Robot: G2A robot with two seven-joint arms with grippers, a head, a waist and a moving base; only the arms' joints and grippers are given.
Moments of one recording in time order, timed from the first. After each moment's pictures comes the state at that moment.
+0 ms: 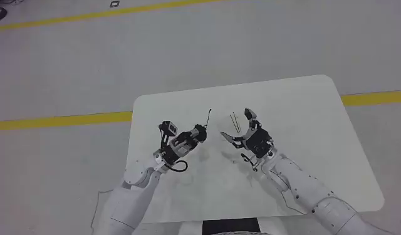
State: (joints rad) left arm 1.55 -1.13 -1.25 -1.58 -0.64 -0.24 -0.76; right arm -1.36 -1.17 0.83 -1.38 -1.31 -0.07 -0.65
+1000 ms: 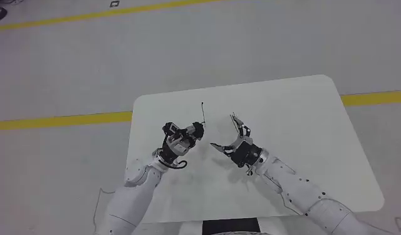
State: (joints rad) left arm 1.53 -1.14 -1.23 -1.53 -0.92 -0.16 -0.85; right arm -1.34 -1.19 0.78 -1.36 -1.57 -0.02 -0.68
